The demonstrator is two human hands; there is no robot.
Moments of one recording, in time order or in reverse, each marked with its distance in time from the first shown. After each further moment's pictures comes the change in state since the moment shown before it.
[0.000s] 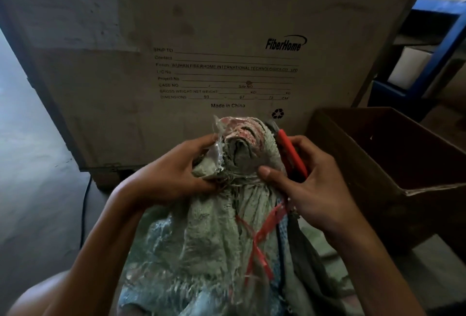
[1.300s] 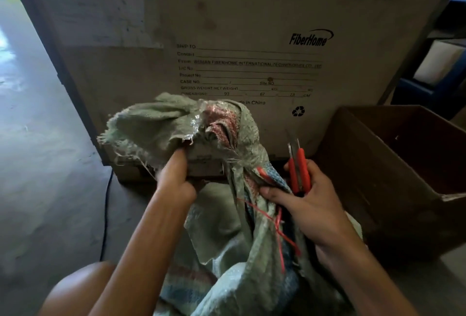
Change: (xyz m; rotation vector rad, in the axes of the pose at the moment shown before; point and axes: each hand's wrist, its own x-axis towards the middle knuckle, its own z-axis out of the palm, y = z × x) left_hand 0.016 -0.069 0.004 -1.134 0.922 -0.716; right_hand -0.008 0.014 0.047 0.183 0.039 0.283
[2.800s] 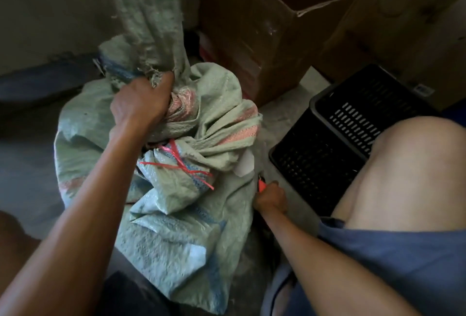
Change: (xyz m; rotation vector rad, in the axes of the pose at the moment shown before) left_hand -0.040 -0.126 -0.003 1.605 -0.376 0.580; right_hand -0.186 0.291 -0.016 -0.671 0.575 1.098
